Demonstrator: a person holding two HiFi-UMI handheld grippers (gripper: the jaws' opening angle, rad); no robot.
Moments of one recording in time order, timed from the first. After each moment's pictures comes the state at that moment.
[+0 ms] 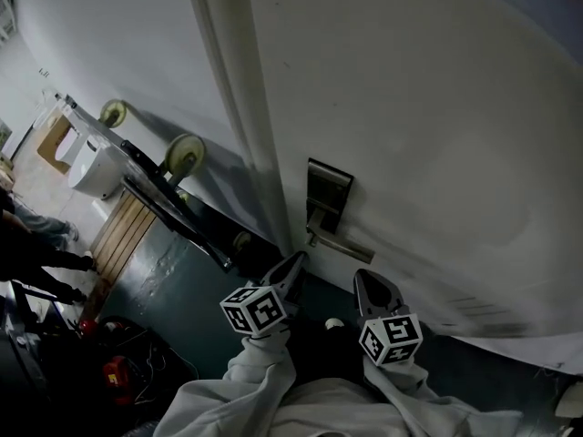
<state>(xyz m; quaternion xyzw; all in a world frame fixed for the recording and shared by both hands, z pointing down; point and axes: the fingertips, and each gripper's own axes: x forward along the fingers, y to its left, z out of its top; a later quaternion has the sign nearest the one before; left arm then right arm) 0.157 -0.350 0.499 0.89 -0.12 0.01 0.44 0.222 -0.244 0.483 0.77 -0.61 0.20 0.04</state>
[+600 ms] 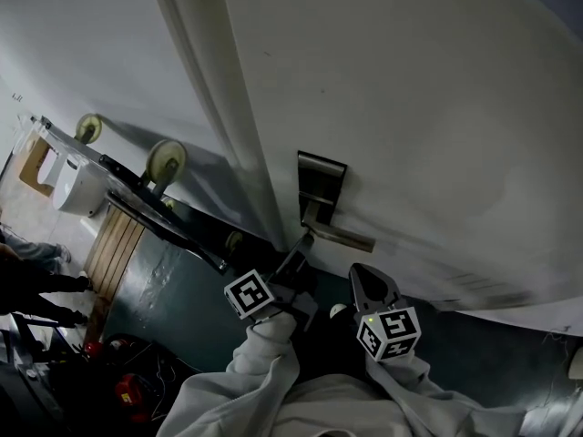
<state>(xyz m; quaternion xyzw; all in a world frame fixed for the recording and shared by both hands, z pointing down) 0.181 -0.358 0.489 0.75 -0.01 -0.11 0.65 0.208 -0.246 0.491 0.79 -0.58 0.21 0.04</state>
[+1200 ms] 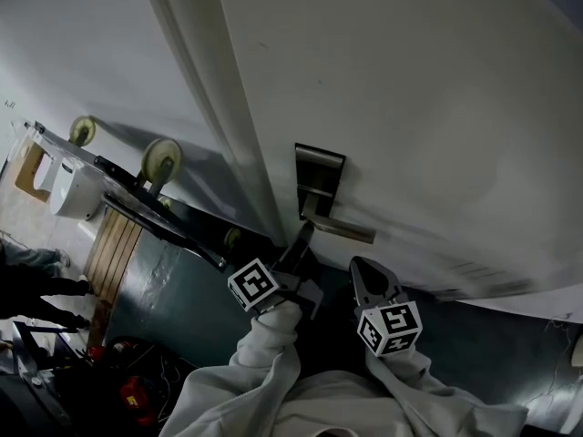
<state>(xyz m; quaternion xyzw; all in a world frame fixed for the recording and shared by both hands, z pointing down) 0.192 -0.363 0.486 0.74 -0.02 -0.11 0.66 0.204 -0.245 0.487 0.80 -0.56 0.20 0.03</state>
